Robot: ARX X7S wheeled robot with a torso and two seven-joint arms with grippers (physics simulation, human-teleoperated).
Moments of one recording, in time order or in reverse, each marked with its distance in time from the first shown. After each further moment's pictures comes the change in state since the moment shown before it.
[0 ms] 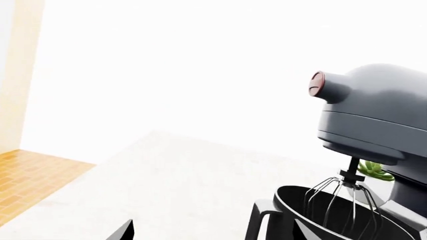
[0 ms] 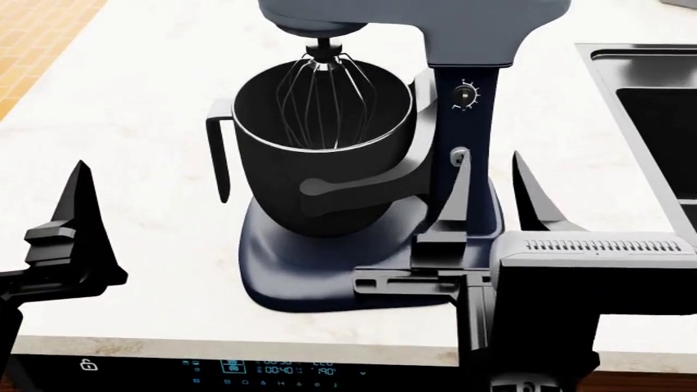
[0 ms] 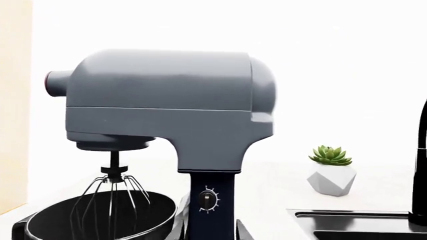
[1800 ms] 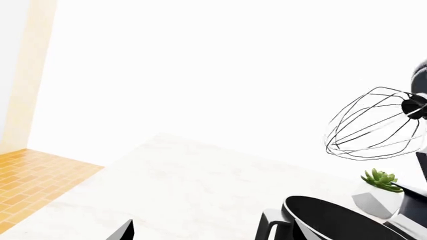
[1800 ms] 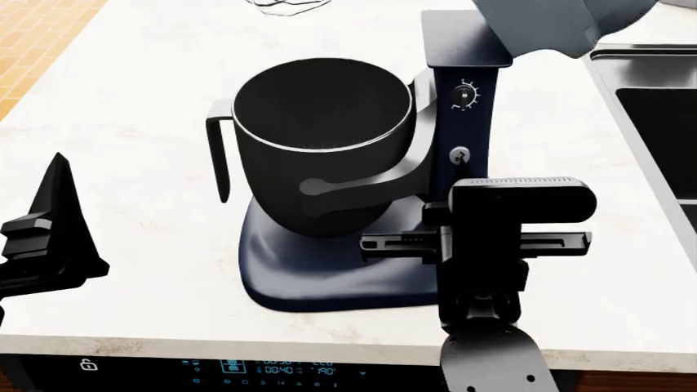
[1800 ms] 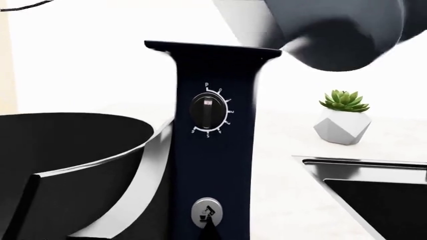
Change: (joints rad) left arm -0.003 -0.048 -0.004 0.000 -0.071 0.035 -0.065; right arm 0.228 -0.043 -0.098 0.758 -0.043 -0.320 -0.066
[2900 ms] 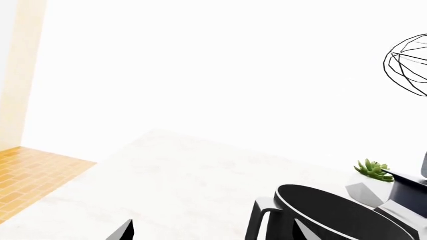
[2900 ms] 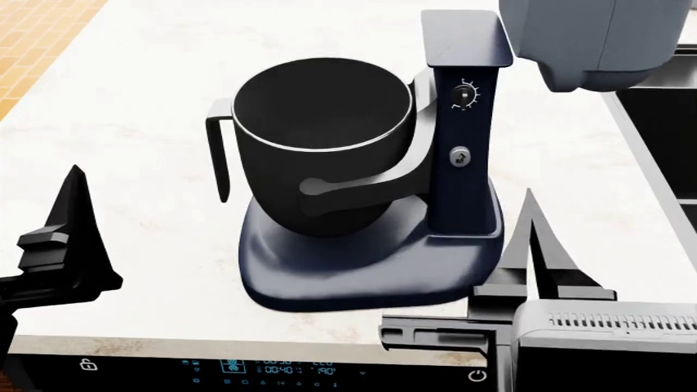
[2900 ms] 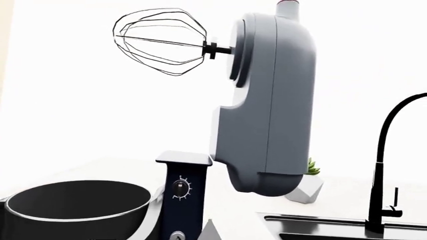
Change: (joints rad) left arm 0.020 -0.020 0.042 0.000 -0.007 0.024 -0.013; right arm -0.359 0.180 0.069 -0.876 0.047 0.271 0.184
